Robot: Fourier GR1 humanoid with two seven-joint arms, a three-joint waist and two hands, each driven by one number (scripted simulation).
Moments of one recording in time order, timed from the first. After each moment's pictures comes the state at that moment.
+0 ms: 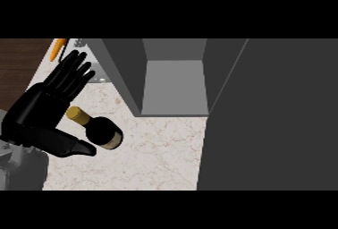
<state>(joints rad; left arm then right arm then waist) -0.27 0.18 0.10 -1.81 0.36 -0.22 0.44 -0.08 -0.07 0.13 -2.46 -0.11 0.05 0.55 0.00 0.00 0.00</state>
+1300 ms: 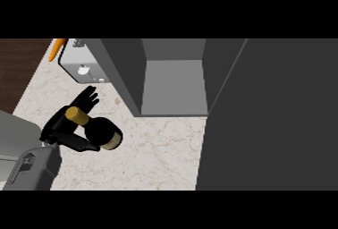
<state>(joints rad) -0.30 0.26 0.16 -0.98 0.12 -0.47 -0.18 -0.09 -0.05 0.15 -2.47 -0.09 0.06 0.58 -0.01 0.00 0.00</state>
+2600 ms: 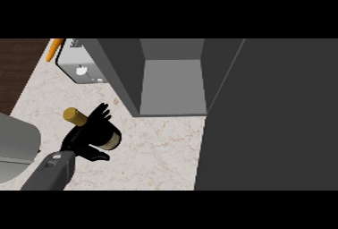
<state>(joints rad) -0.50 0.25 0.18 -0.29 -0.01 -0.55 -0.60 -0.15 -0.04 0.15 -2.47 -0.08 0.05 0.63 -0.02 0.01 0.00</state>
